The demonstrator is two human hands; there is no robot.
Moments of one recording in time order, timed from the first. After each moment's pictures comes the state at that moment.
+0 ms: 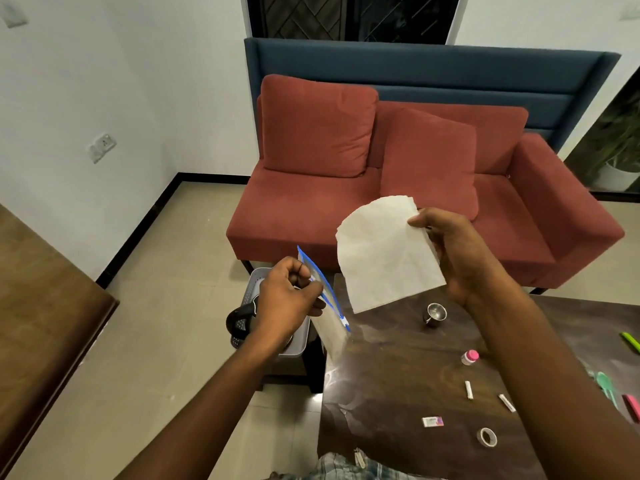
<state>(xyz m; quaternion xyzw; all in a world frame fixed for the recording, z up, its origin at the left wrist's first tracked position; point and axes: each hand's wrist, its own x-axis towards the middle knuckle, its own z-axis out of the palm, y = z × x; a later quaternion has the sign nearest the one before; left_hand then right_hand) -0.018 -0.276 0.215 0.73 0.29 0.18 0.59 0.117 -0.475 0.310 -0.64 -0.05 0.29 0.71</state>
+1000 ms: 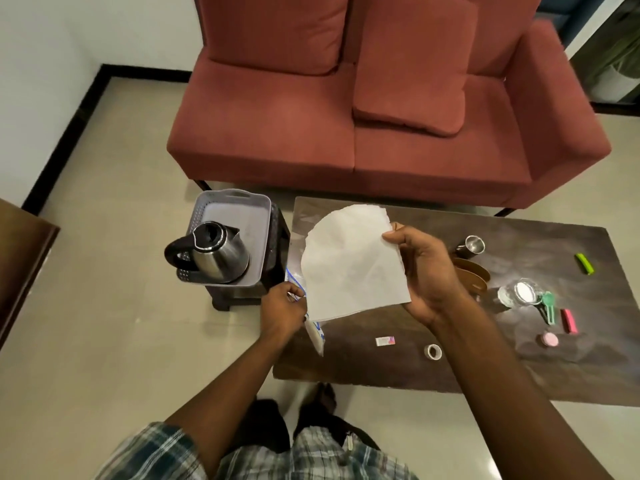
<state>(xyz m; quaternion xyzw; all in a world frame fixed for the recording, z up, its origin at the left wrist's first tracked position) 0.005 -0.372 0.020 0.77 0.39 -0.02 0.51 0.121 -0.546 0.178 -0.56 0.09 0.38 0.73</state>
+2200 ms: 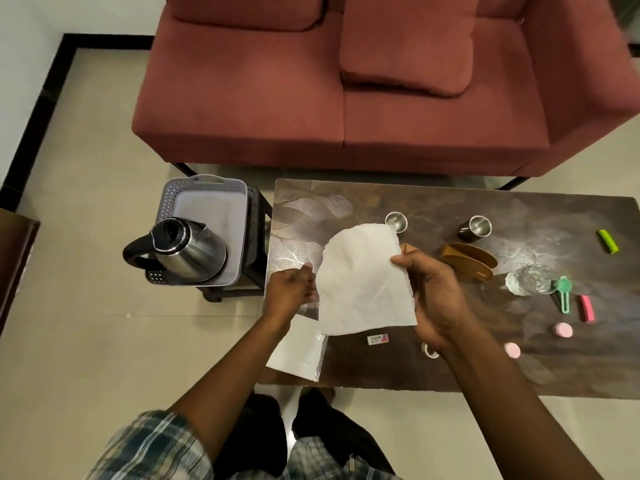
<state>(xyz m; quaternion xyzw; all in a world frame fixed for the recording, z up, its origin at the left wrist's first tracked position) 0.093 -0.405 -0.027 0.61 0.46 -0.07 0.64 0.168 -0.602 0.098 -0.52 0.17 0.39 0.74</state>
